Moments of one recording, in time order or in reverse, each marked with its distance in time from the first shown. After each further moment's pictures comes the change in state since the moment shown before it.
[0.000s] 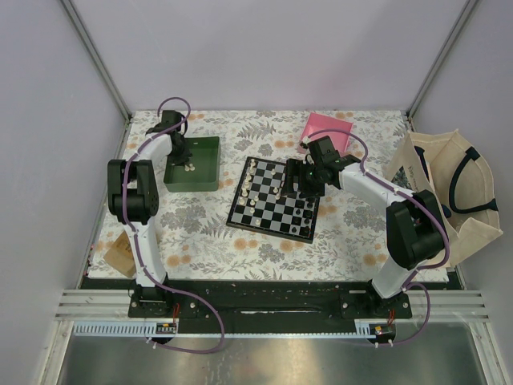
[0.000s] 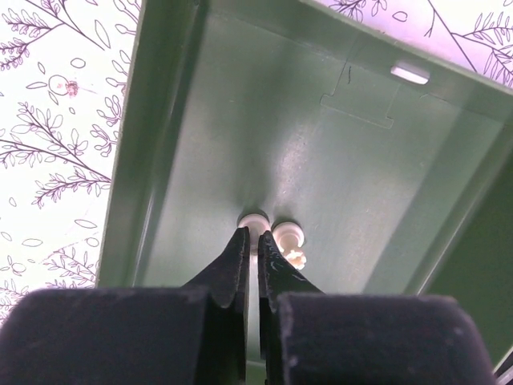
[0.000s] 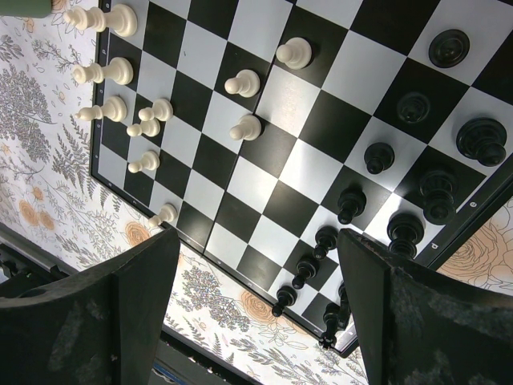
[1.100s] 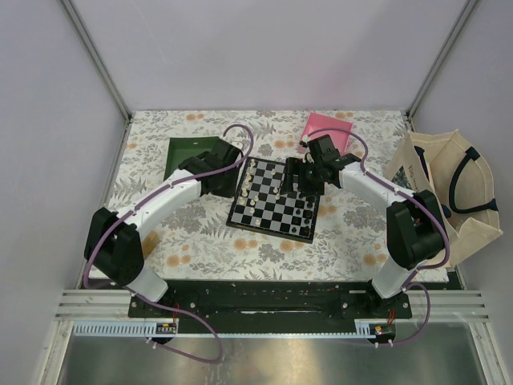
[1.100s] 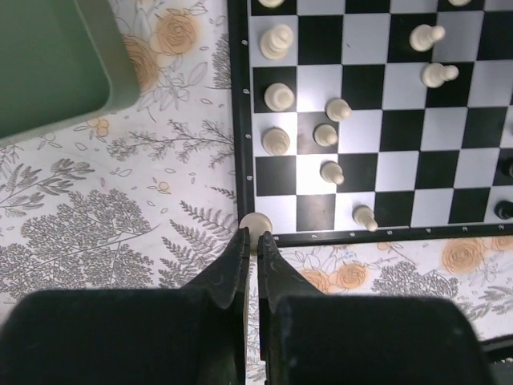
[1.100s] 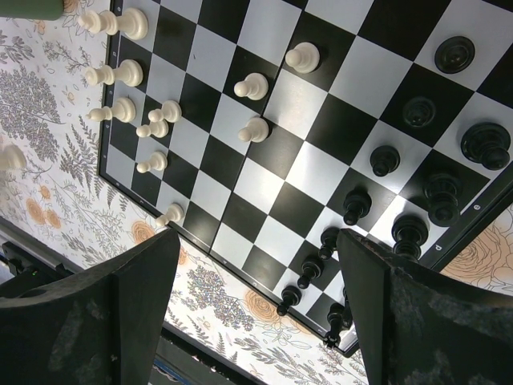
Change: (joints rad) left arm -0.557 -0.558 -0.387 -0.127 -0.032 0.068; right arm 0.000 0.000 0.014 -0.006 -0.008 0.000
